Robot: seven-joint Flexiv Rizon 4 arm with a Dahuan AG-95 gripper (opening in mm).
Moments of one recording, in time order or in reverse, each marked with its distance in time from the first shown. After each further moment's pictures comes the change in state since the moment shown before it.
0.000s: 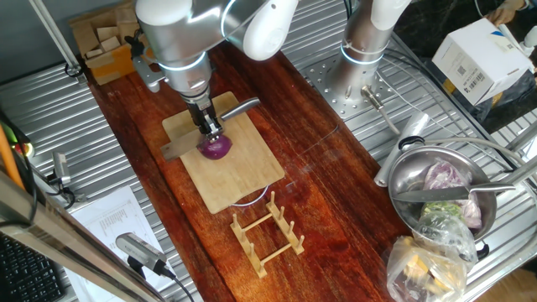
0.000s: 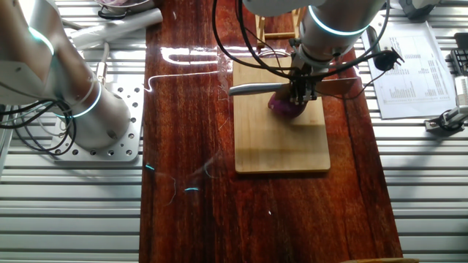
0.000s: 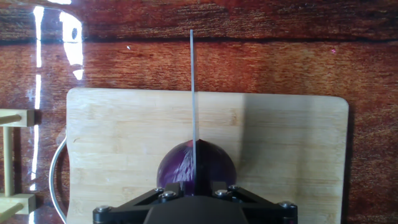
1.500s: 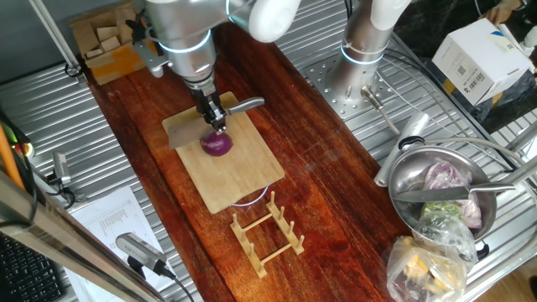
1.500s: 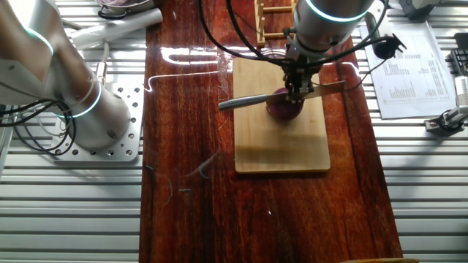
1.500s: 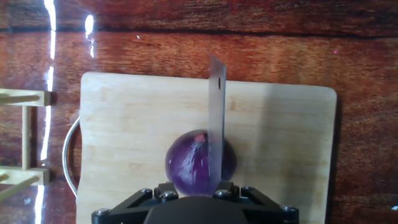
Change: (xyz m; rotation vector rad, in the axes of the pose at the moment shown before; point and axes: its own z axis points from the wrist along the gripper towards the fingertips) arm 0.020 0.001 -0.034 -0.010 0.008 -0.030
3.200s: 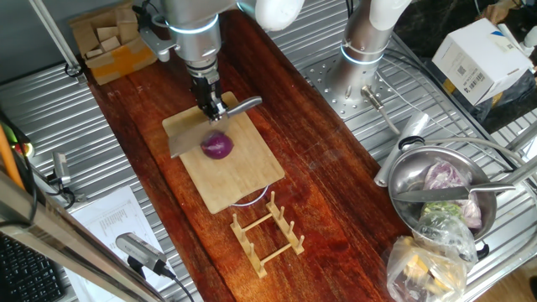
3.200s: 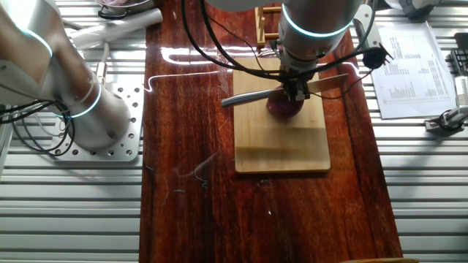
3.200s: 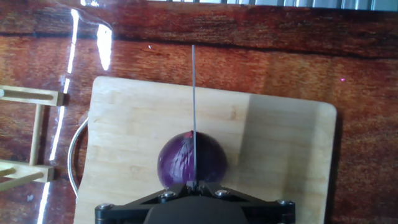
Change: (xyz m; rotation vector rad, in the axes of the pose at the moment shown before) arm 0.000 -0.009 -0.007 -0.039 -0.106 -0.067
